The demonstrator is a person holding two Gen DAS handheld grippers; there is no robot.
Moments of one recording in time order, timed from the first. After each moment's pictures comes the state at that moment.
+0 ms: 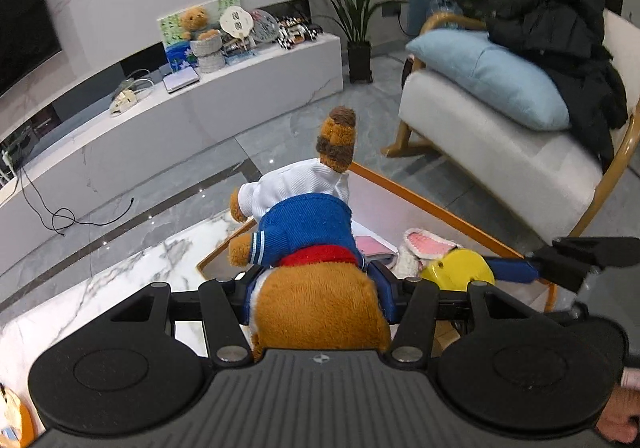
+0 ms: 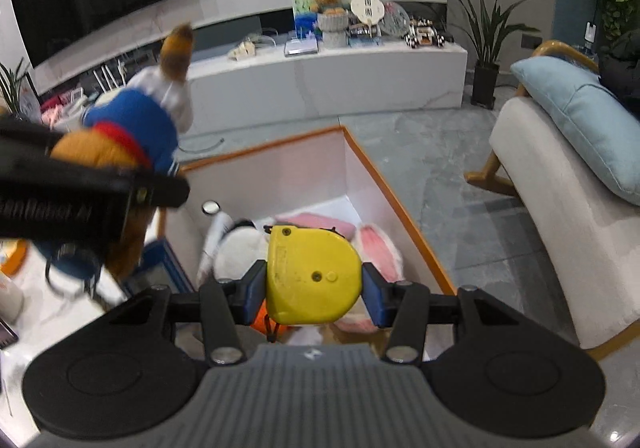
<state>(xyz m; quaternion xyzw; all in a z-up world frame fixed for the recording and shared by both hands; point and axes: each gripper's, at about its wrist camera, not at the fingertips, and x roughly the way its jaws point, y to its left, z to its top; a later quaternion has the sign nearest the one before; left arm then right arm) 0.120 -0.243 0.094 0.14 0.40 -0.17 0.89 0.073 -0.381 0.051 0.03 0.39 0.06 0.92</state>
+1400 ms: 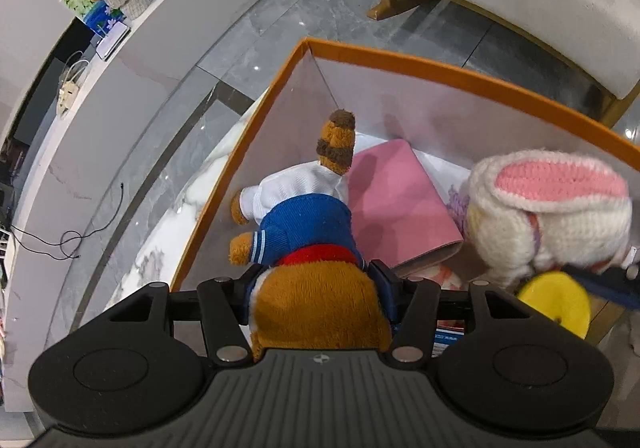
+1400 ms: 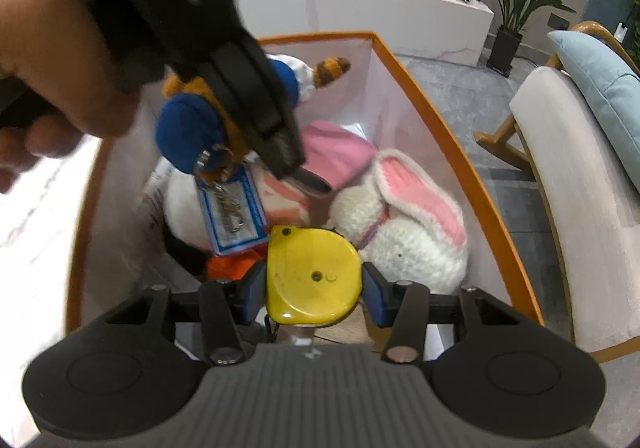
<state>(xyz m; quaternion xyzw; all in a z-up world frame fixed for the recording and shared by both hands) 0.220 -0.306 -0.025 0.33 0.52 -0.18 0.77 0.122 -0.350 -0.018 -0.05 0.47 0.06 0.88</state>
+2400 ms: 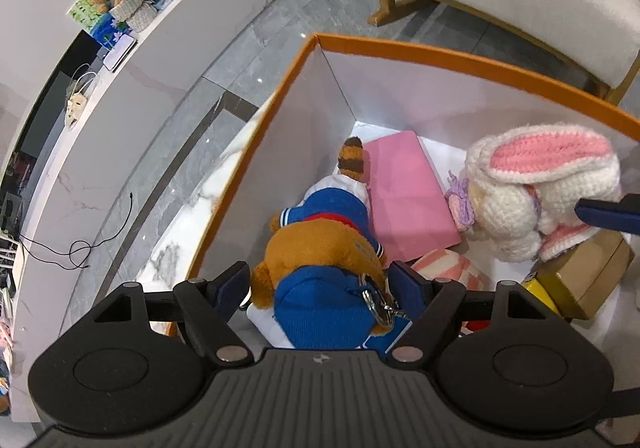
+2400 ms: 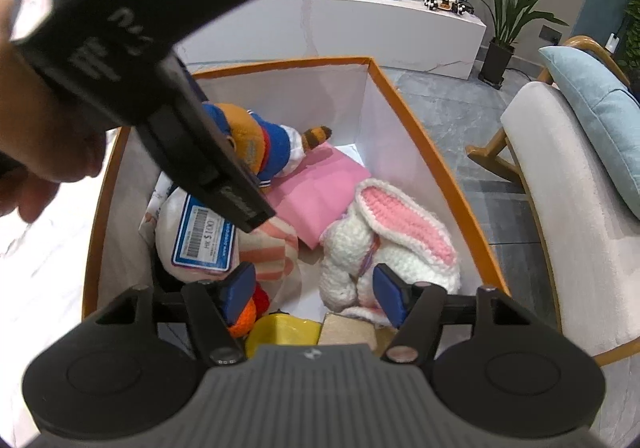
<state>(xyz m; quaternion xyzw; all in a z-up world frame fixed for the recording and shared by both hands) 0.202 -0.292 -0.012 0.34 0.49 -0.18 0.78 0.121 -0.344 -0.002 -0.05 0.45 0.05 0.89</state>
